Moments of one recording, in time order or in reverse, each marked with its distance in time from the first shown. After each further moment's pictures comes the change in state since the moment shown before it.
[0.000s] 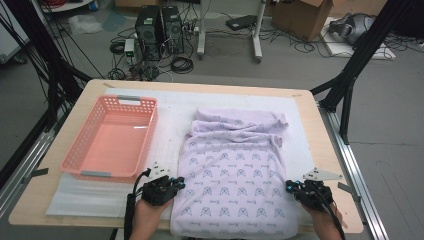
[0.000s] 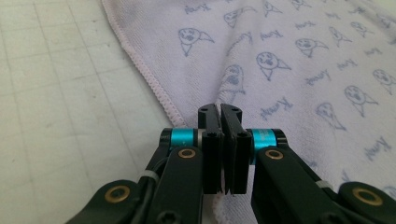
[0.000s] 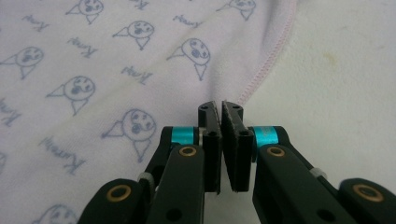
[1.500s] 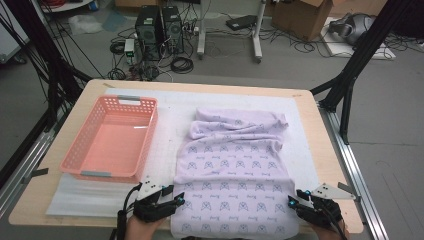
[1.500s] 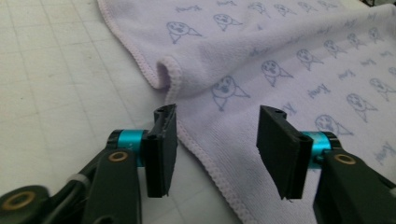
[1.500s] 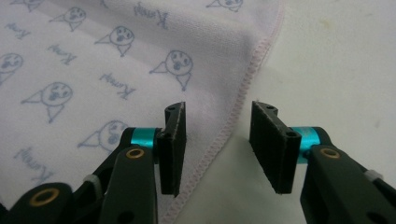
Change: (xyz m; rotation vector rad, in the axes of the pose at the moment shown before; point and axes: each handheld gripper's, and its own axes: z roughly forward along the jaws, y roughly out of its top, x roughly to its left) left arm -0.012 -0.031 -0.024 -0.072 -0.007 0.064; right arm 0.012 -0.033 -0.022 -0.054 -0.018 0.001
